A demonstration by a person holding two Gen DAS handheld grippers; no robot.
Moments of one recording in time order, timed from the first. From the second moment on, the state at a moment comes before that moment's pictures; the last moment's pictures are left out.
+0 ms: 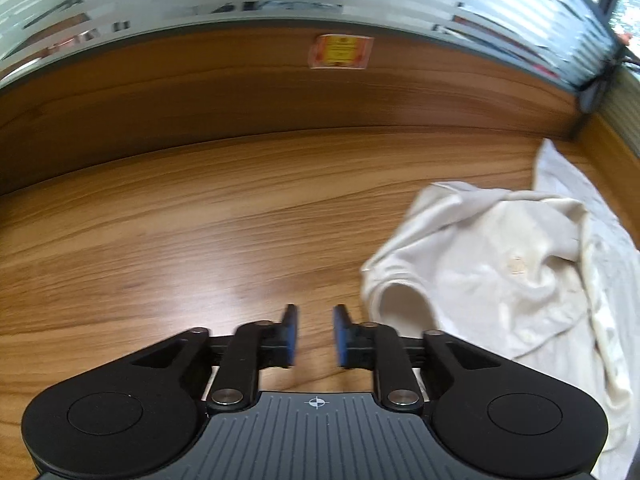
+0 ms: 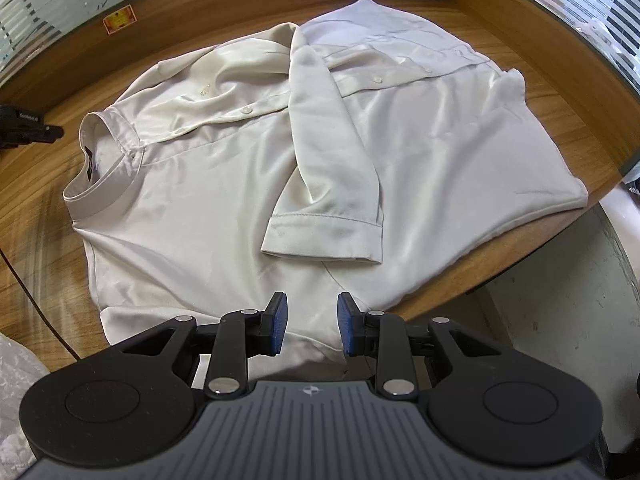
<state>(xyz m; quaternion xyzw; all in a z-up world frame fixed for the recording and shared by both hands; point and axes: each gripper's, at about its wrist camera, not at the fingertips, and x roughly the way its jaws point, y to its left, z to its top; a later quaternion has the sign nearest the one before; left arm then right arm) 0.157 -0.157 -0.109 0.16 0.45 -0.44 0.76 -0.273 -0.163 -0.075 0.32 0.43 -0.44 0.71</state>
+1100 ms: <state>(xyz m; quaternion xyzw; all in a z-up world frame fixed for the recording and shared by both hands) 0.136 -0.144 -0.111 0.16 0.45 -0.41 0.78 -0.283 -0.214 -0.091 0.30 0.43 -0.44 0.73</state>
